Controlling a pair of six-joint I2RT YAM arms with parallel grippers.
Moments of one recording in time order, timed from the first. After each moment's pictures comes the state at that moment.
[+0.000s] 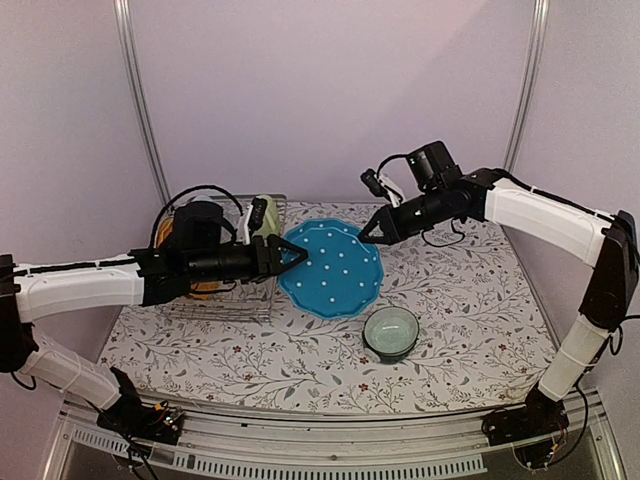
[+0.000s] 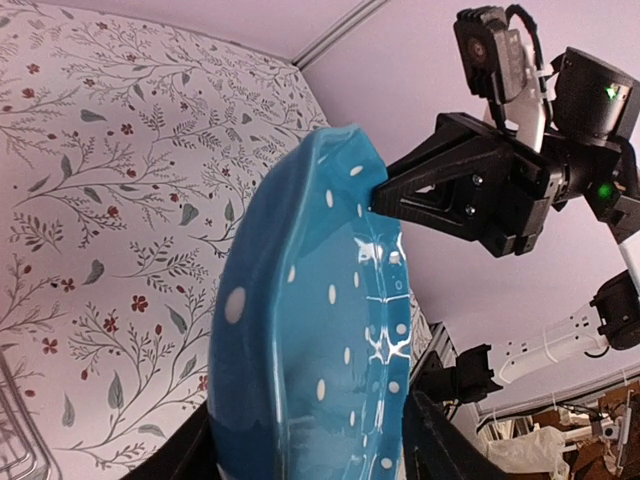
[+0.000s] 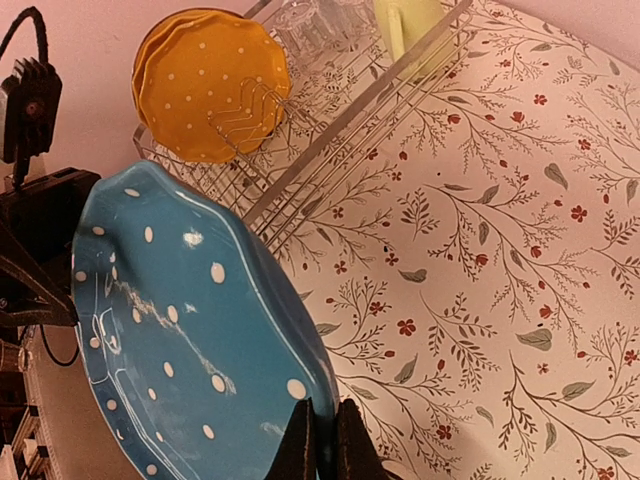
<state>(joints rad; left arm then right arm) -0.80 1.31 0.83 0.15 0.26 -0.80 0.65 1.70 1.52 -0.58 -0.48 0.16</state>
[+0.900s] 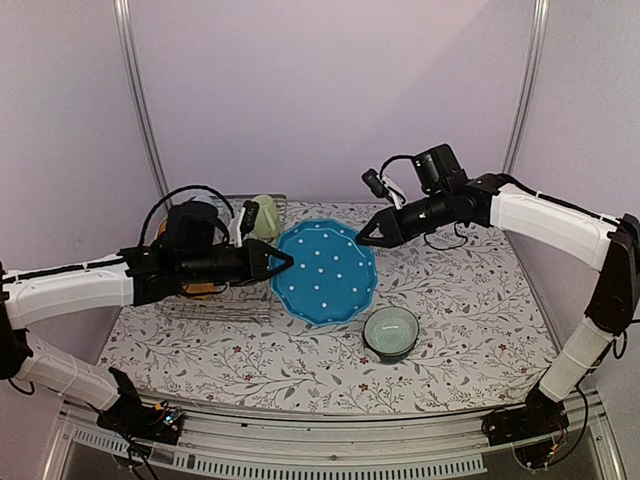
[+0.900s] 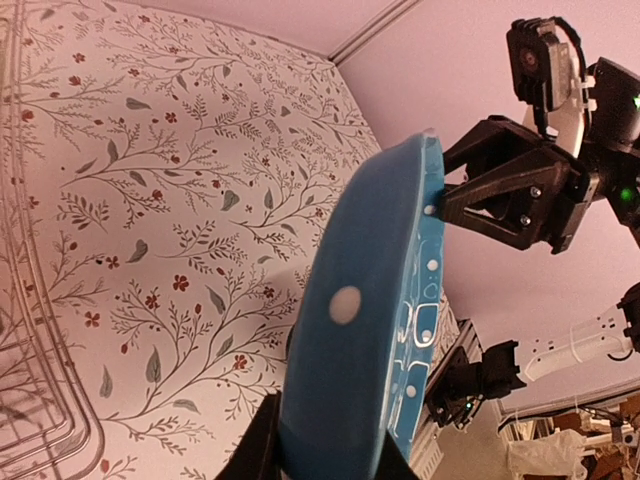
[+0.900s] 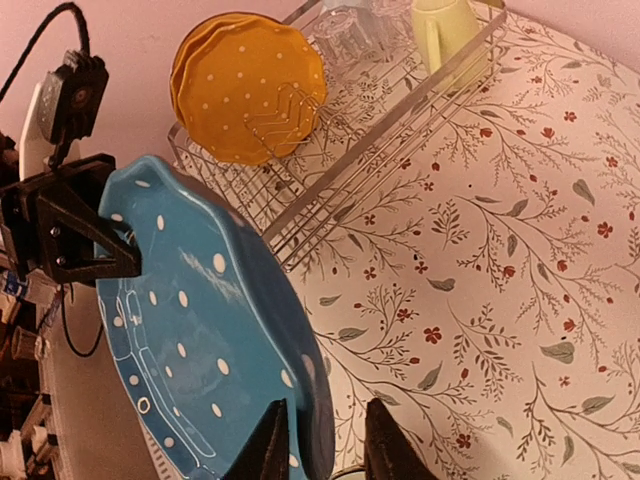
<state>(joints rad) -0.78 1.26 0.84 0.02 0.22 -0.78 0.64 1.65 1.45 -0.51 -0.55 0.14</state>
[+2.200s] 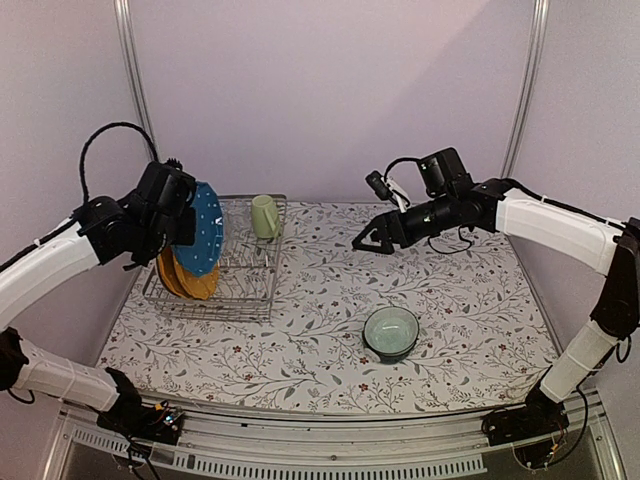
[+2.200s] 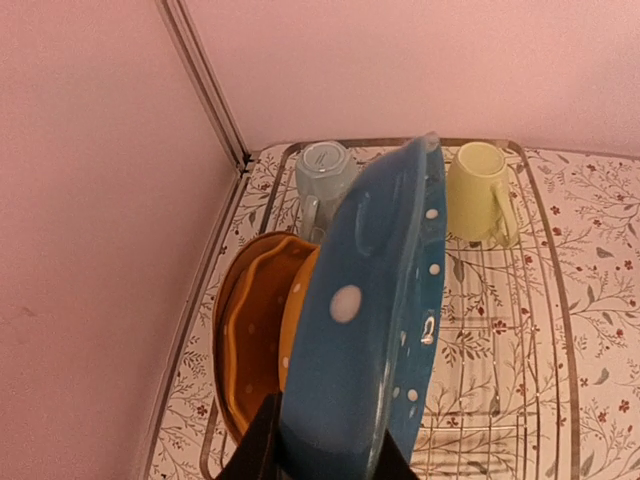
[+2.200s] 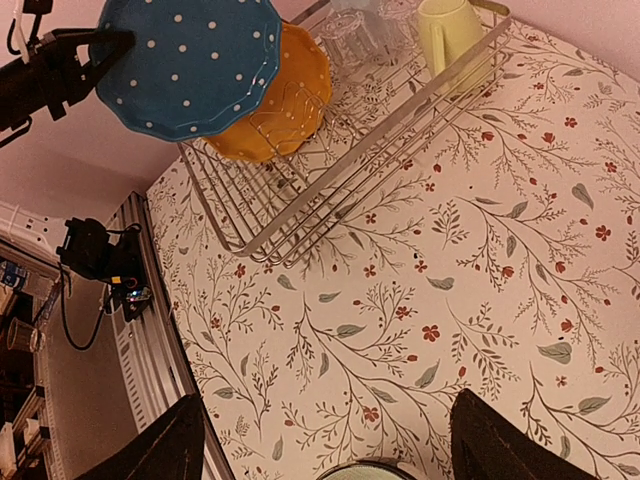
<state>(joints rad) -0.68 1.17 1.17 -0.72 -0.81 -0.38 0.63 1.61 1.39 -0.48 -0.56 0.12</state>
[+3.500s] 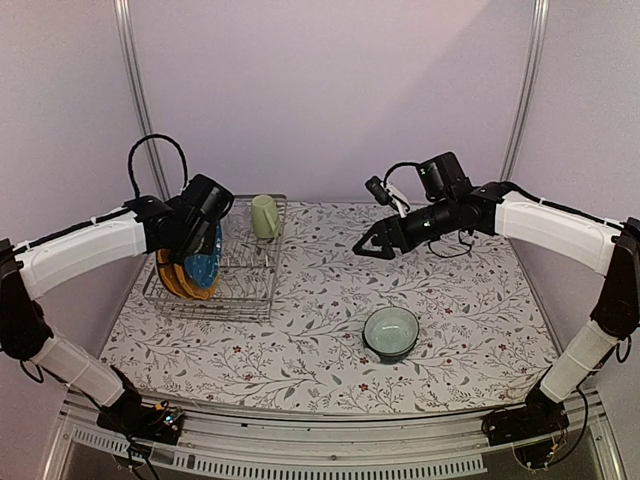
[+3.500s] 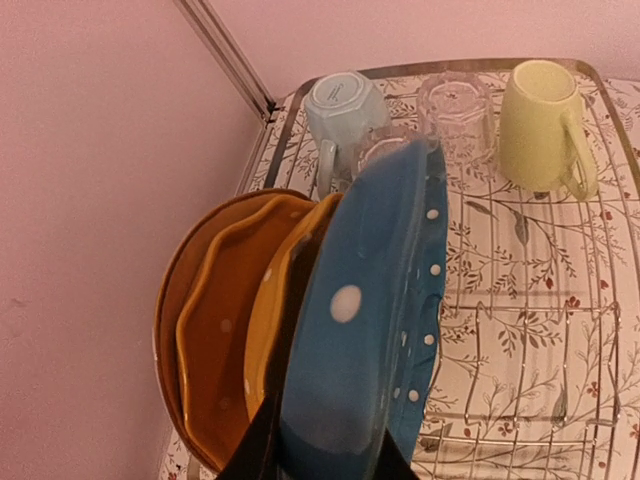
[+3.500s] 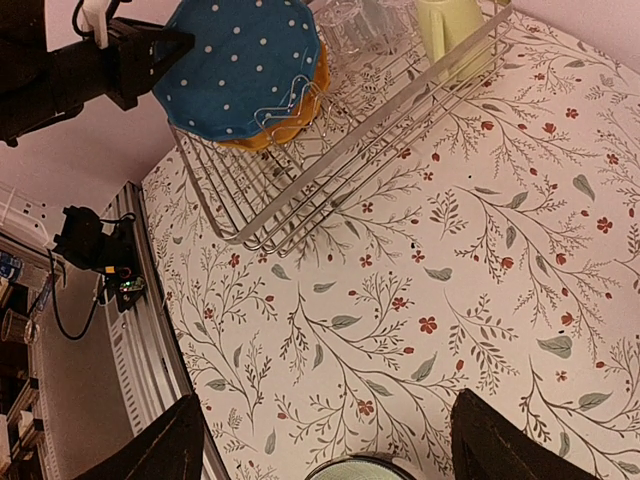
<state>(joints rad) -0.63 1.43 1.19 -0.72 -0.88 -0.40 0.63 1.61 1.36 -0.47 -0.56 0.10</state>
